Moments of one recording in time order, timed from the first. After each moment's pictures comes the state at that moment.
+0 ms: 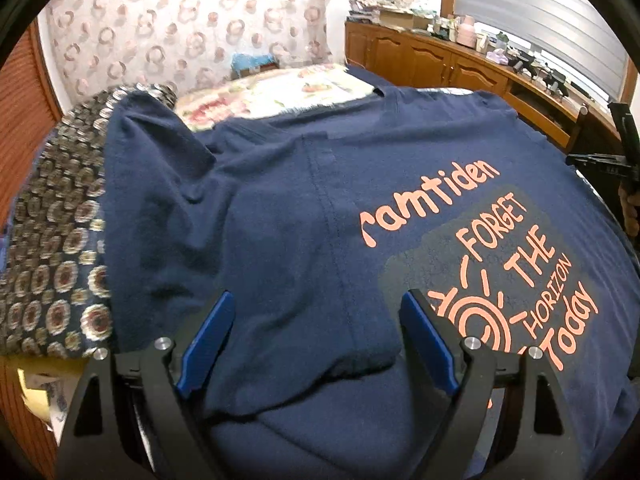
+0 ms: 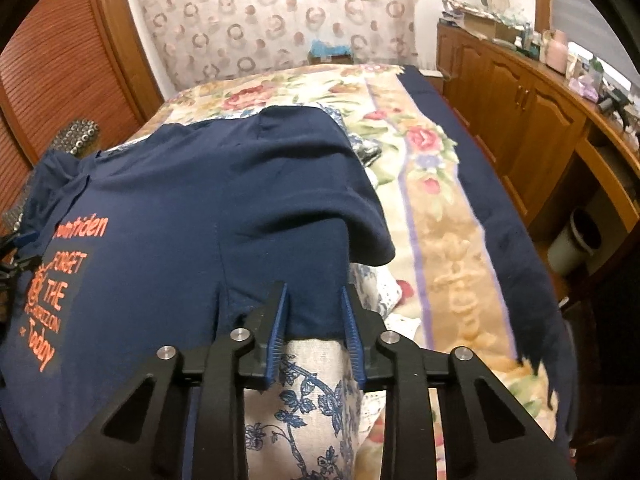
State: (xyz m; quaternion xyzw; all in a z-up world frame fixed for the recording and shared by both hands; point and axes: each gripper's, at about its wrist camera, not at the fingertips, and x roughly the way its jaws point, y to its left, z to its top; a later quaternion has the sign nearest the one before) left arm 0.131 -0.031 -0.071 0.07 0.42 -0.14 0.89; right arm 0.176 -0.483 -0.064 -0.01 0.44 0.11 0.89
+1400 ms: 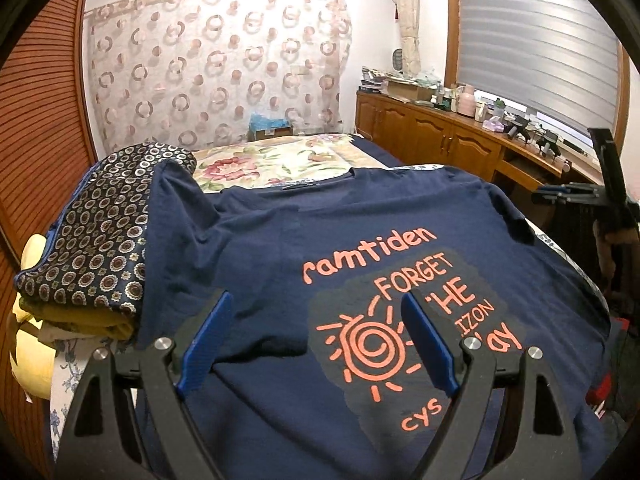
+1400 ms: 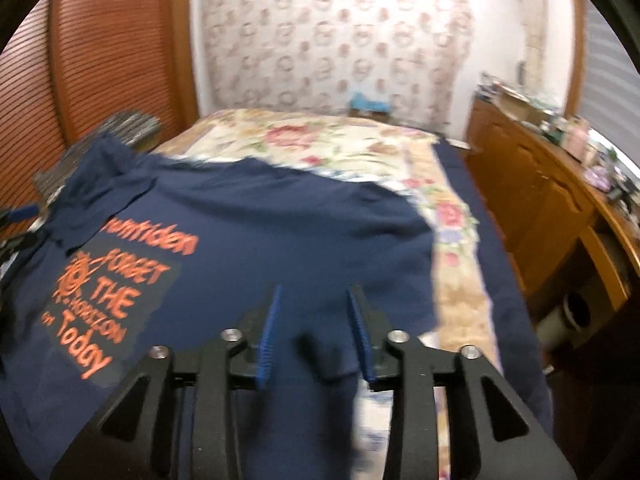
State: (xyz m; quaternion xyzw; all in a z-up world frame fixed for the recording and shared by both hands) left arm 0.061 -0.054 -0.025 0.02 0.31 -0.13 0.94; right arm 0.139 -0.421 -0.016 -0.07 0.35 0.14 0.92
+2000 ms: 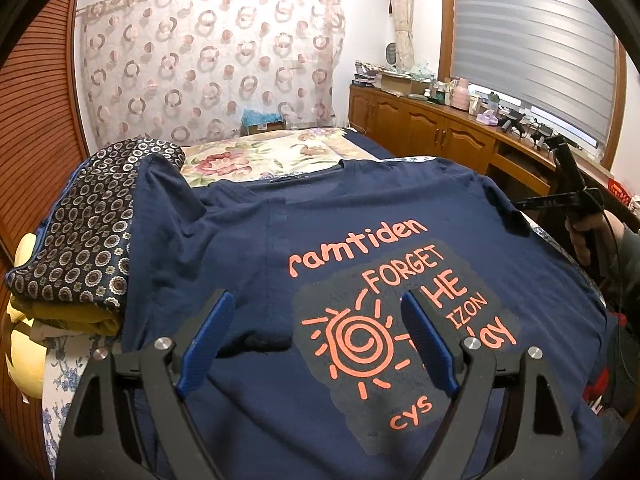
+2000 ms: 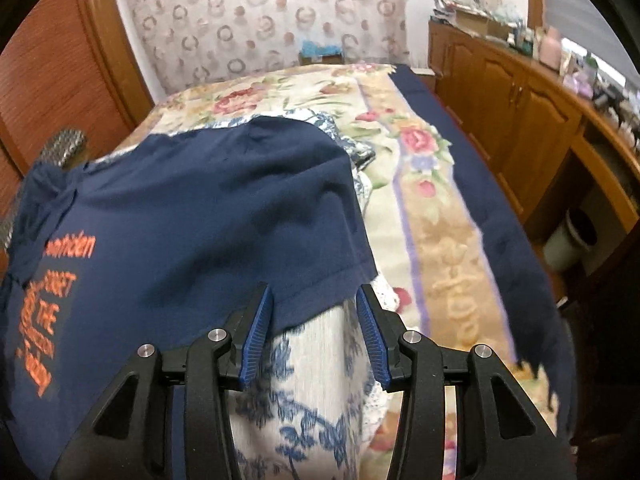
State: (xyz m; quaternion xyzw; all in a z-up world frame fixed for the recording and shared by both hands) left arm 0.063 -0.061 -0.031 0.02 0.32 -0.14 0.94; right arm 0.201 -0.484 -0.066 0.02 0.45 0.11 0.89
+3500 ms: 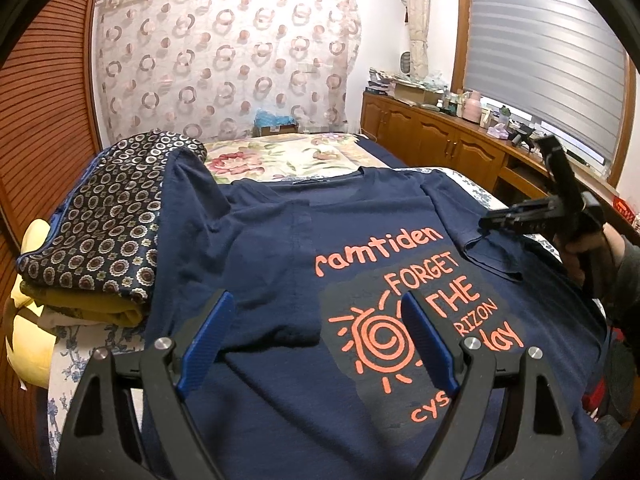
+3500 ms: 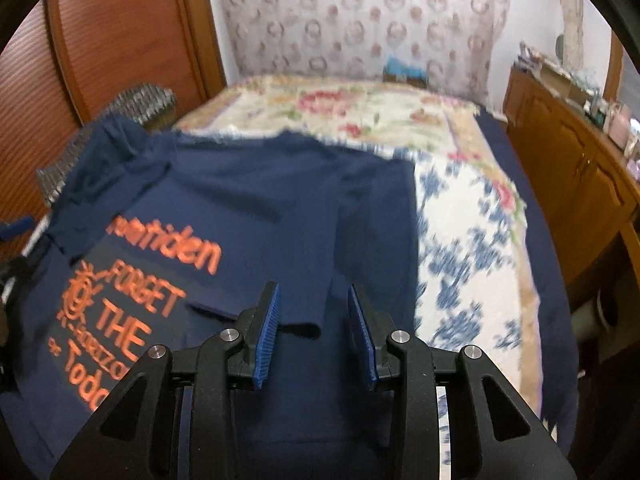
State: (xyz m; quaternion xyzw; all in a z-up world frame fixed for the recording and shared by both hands) left arm 0.059 -0.038 -0.028 0.00 0.31 -0.12 0.94; right arm 0.192 -0.351 -0.060 -0.08 0.43 0.21 0.87
